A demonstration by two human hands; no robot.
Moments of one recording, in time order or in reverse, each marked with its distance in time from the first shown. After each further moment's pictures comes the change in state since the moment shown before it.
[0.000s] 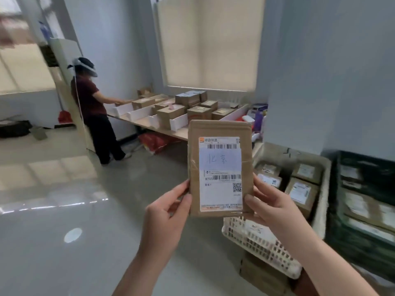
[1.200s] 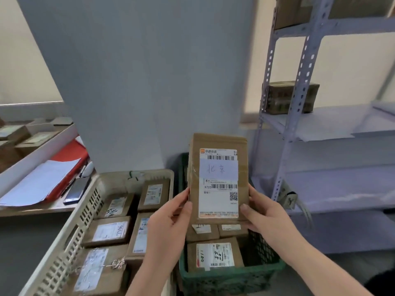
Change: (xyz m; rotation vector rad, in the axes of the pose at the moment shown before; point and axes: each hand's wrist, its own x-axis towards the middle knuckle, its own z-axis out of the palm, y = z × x) left_hand 0.096 0.002 0.560 -0.153 -0.658 -0.013; right_hand -0.009 0.018 -0.489 -0.214 0.783 0.161
